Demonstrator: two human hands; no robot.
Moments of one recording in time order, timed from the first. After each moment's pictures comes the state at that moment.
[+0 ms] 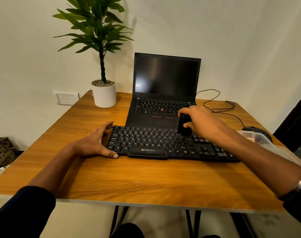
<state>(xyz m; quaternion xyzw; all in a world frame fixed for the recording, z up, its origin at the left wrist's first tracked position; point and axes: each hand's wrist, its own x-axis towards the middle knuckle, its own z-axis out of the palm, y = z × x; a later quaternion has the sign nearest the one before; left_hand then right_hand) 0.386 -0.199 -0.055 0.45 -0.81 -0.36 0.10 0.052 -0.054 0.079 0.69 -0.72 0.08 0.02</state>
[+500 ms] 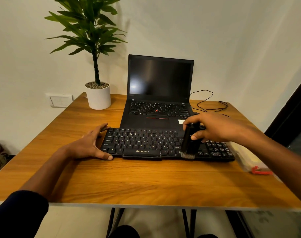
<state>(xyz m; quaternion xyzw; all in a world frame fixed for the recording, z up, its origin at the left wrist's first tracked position) 0.385 -0.200 -0.054 0.44 -0.81 -0.36 0.10 0.031 -0.012 0.105 0.68 -0.72 0.04 -0.15</state>
